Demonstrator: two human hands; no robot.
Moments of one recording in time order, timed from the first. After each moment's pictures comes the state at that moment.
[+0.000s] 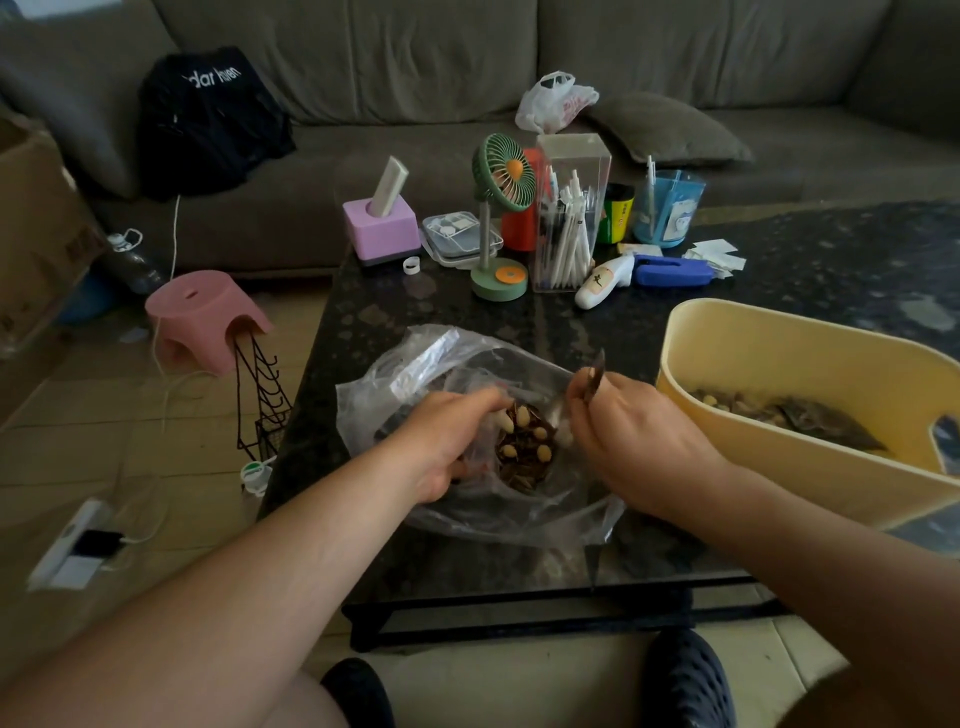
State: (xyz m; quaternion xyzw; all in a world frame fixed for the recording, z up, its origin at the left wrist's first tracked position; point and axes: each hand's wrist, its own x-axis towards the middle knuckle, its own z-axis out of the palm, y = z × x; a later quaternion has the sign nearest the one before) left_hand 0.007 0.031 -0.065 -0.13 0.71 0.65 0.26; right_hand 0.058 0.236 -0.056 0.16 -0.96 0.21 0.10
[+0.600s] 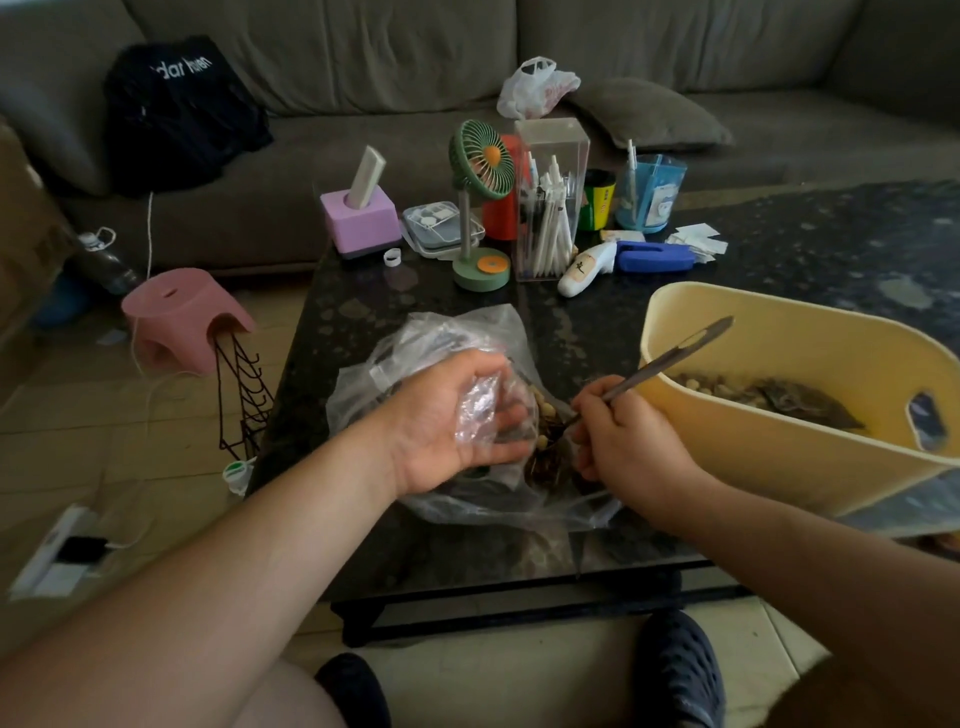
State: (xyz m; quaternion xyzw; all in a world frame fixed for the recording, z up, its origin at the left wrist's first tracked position) left_hand 0.012 0.033 -0.041 -0.04 0.52 0.76 0.39; right_hand 0.076 0.234 -0.068 -0.14 -0.81 0.57 -0.02
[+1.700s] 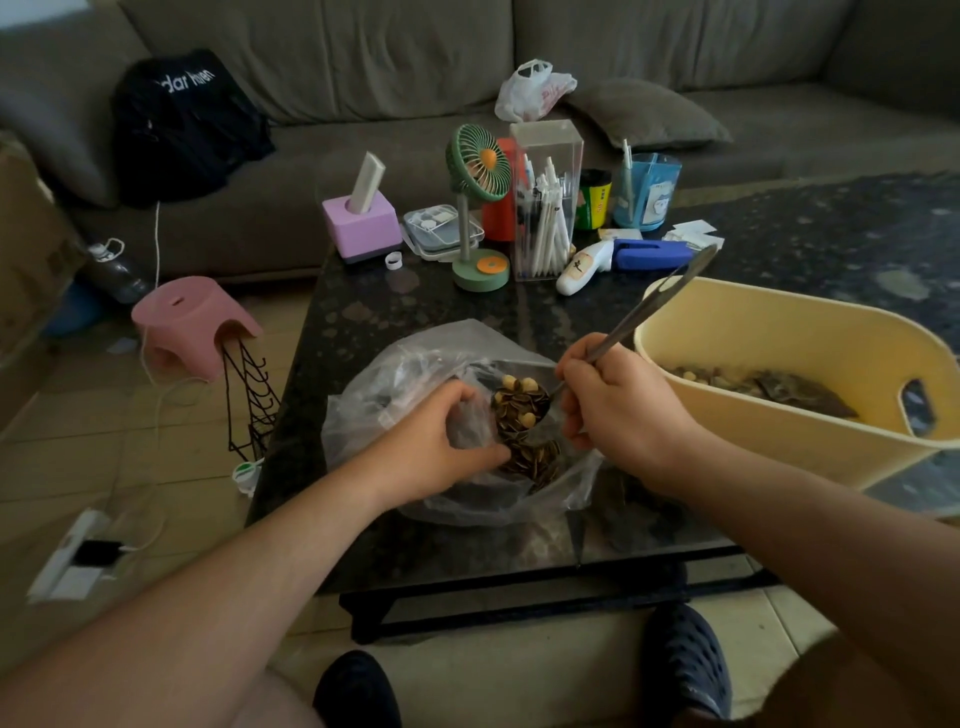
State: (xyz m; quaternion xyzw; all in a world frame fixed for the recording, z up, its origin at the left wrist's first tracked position) left_hand 0.020 0.005 -0.079 0.16 0.89 0.39 0.15; right_hand 0.073 0.224 -0.022 -0.09 -0.85 0.52 -0.01
